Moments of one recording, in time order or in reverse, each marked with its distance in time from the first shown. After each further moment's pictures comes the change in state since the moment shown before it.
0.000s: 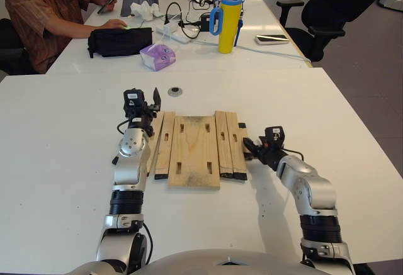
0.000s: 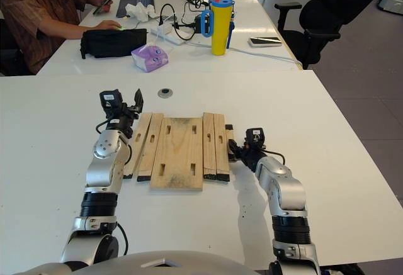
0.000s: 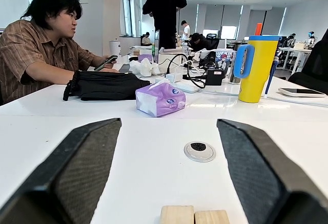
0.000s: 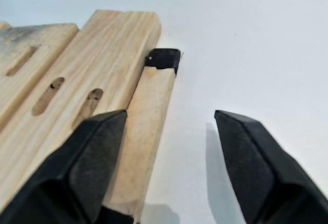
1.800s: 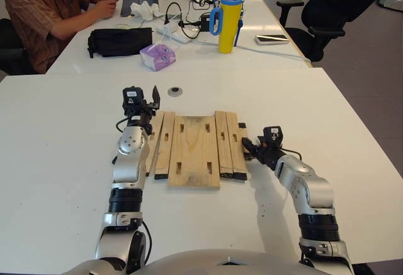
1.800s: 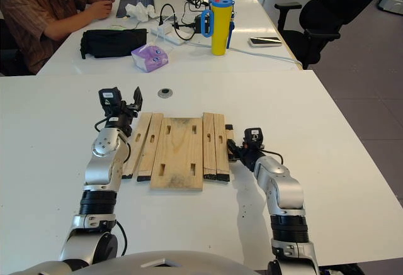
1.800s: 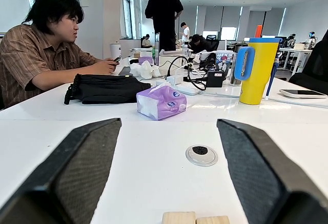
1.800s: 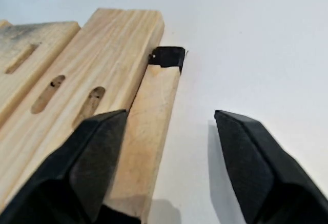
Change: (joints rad) left arm -0.015 0.011 0.003 0.008 0.000 0.000 0.000; right arm -0.001 -0.007 0.045 0.019 -0.006 0.008 0.009
